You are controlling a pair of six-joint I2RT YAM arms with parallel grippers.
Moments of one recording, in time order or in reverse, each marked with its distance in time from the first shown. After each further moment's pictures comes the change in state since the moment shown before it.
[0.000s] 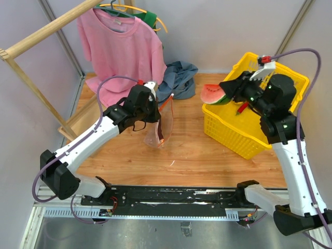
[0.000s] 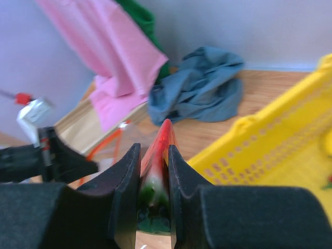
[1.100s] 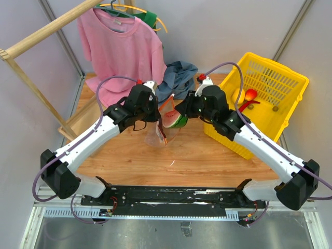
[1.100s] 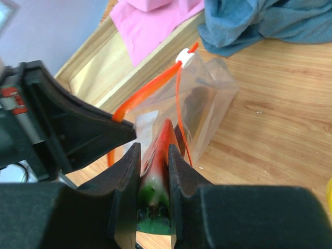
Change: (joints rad) left arm -0.004 0.013 0.019 -0.017 -0.027 -0.051; right arm 0.544 0.244 -0.167 0.160 0.270 0.219
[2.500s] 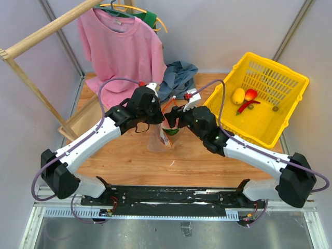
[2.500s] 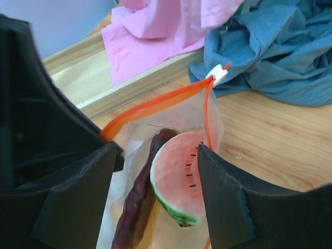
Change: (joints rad) left arm -0.050 -0.002 0.000 0.005 0.014 -0.074; right arm 0.156 0.041 -0.352 0.600 0.227 -0.266
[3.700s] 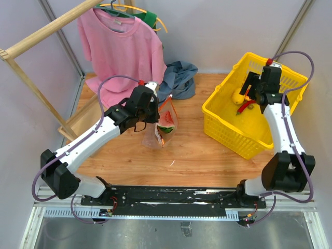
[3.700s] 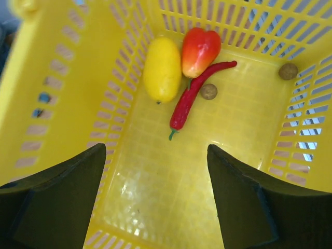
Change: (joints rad) left arm 0.022 0.000 0.000 -0.019 -0.080 0.136; right arm -0.899 0.080 0.457 -0.777 -0.080 -0.061
